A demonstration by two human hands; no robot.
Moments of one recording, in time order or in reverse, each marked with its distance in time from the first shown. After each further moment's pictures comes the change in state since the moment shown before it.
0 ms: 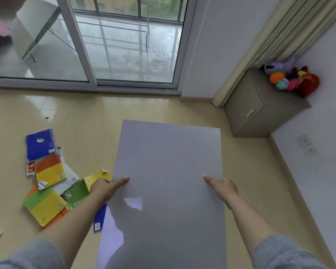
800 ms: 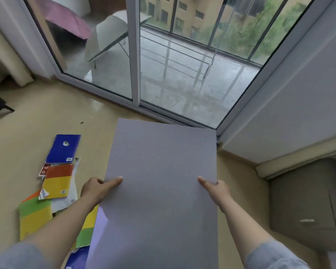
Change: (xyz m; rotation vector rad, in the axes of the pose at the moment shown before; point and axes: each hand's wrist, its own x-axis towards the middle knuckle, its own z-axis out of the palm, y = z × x) left_hand 0.239 0.209 -0.074 -0.173 0.364 -0.151; right_hand 0.281 -0.377 0.049 -0.200 -0.247 -0.255
